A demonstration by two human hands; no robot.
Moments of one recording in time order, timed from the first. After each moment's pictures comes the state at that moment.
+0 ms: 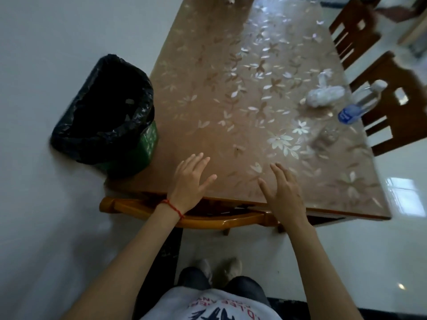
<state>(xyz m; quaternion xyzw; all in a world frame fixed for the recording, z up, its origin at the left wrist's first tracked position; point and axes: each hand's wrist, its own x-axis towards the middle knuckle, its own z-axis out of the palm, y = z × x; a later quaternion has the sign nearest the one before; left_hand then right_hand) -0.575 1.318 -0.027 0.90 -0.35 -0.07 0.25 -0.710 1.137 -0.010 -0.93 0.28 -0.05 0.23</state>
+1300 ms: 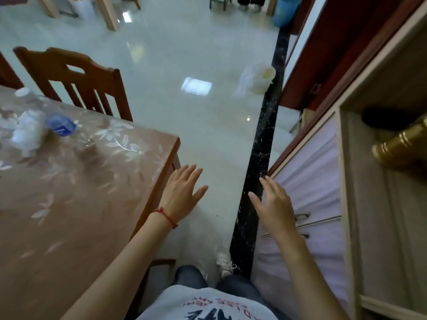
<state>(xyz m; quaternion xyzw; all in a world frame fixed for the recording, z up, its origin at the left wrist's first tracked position) -0.801 1.057 -0.046 0.47 -0.86 -0.16 0.08 -1.008 1.162 -0.040 -0.53 0.81 -0.17 0.17</state>
